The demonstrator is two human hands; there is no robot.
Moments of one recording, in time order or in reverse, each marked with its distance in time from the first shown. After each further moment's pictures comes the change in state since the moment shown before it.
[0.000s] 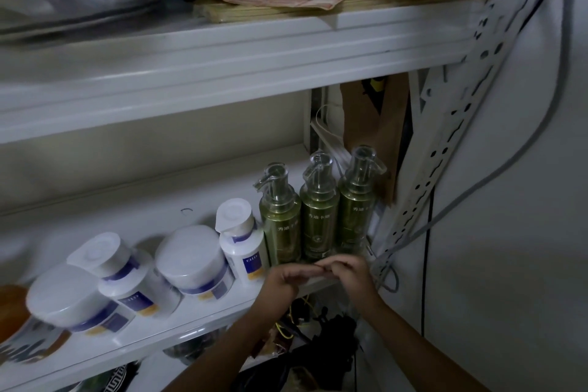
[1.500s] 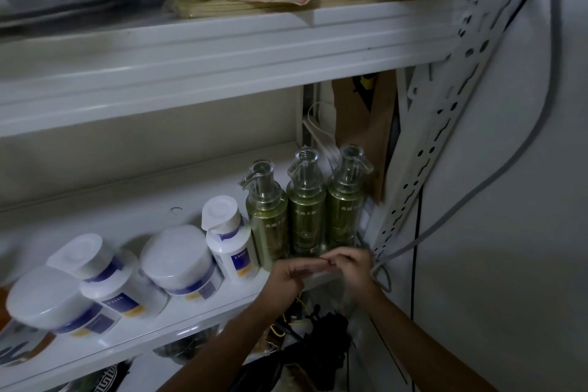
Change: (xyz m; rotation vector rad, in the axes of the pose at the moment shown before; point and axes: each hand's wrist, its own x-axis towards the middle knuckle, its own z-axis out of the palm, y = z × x) left_hand 0.011 0.011 0.020 0.000 -0.051 0.043; right_hand 0.011 0.006 -0.018 -0.060 0.113 0.046
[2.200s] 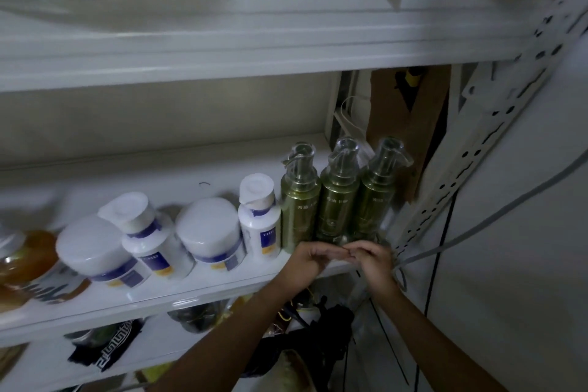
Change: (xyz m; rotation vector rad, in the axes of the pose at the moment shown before) left_hand 0.005 -0.005 -0.004 -0.044 -0.026 0.036; right_hand -0.007 -0.008 0.005 0.092 0.068 0.040
